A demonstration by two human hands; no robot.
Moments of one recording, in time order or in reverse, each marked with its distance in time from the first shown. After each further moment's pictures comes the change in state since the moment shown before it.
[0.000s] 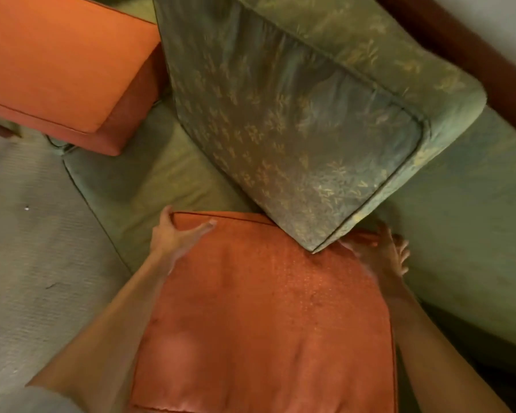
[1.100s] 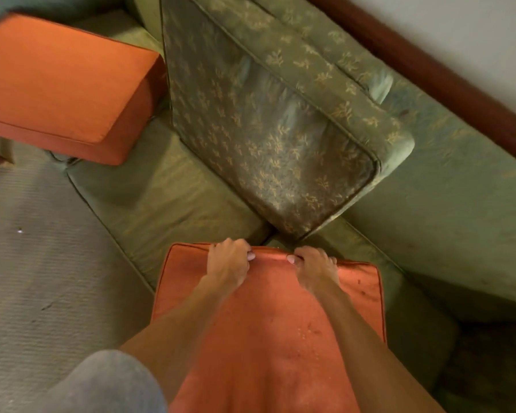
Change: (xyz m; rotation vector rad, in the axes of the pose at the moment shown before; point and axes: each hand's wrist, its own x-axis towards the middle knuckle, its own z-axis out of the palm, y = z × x) left_hand -0.084 -0.017 0.067 0.855 -0.092 0.684; right_hand -0.110 -0.005 0.074 -0.376 -0.116 -0.377
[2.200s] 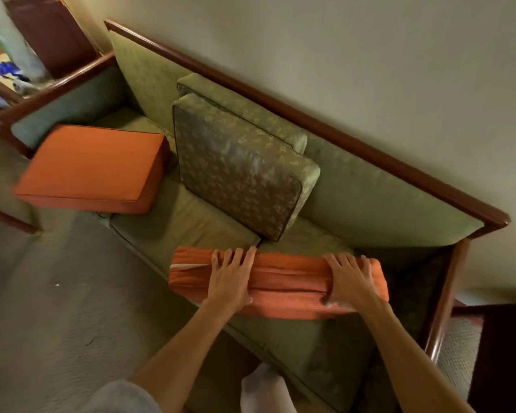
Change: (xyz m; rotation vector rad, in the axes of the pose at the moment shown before) left_hand -0.222 0.013 -0.142 0.239 0.124 0.368; right_hand -0.253 0.033 -0.126 -0.336 0.081 -0.054
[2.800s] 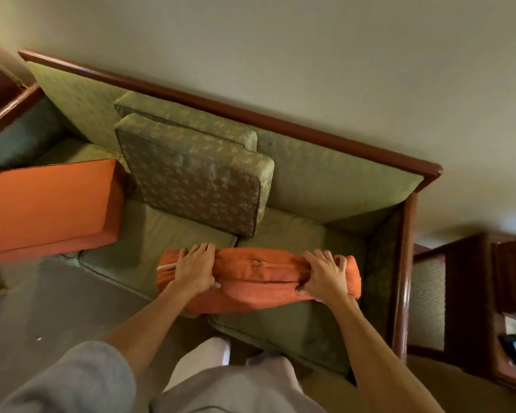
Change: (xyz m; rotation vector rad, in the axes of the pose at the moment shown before) left_hand 0.036 -0.031 -0.043 0.107 -0.146 0.080; right_hand -0.040 -0.011 0.025 0.299 0.132 0.208
